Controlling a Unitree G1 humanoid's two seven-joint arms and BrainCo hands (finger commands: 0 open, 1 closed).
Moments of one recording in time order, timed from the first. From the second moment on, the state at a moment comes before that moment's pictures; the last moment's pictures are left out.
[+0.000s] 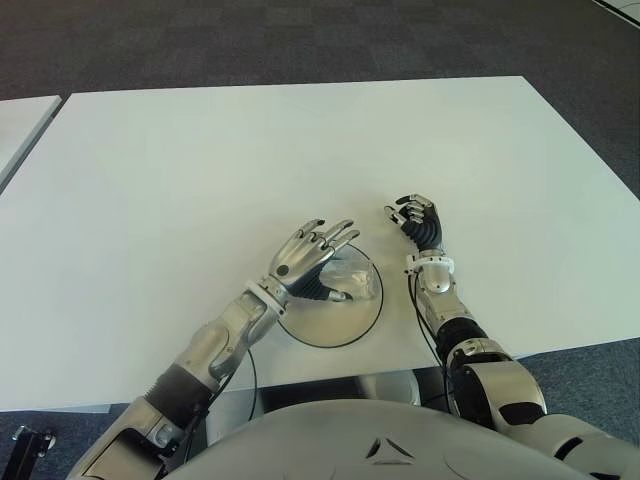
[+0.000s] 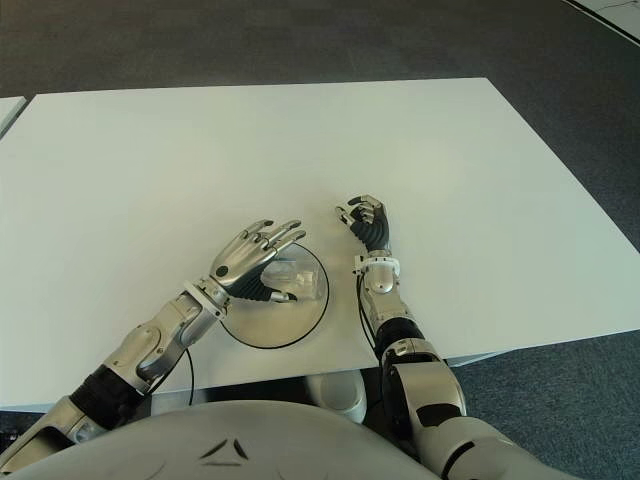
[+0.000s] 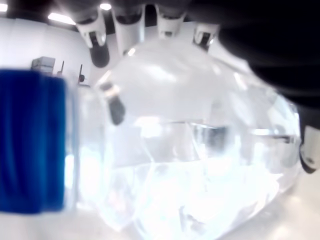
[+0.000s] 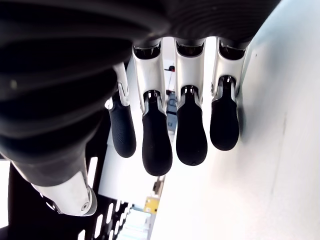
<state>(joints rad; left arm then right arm) 0.02 0.38 -0.53 0.01 1.09 -0.20 0.26 -0.36 -0.11 0.00 0.99 -0.16 -0.61 -0.26</state>
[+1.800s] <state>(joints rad) -0.02 0.27 -0.54 0.27 1.01 -0.30 0.97 -0.36 -0.12 0.00 0.99 -0.16 -0.61 -0.25</state>
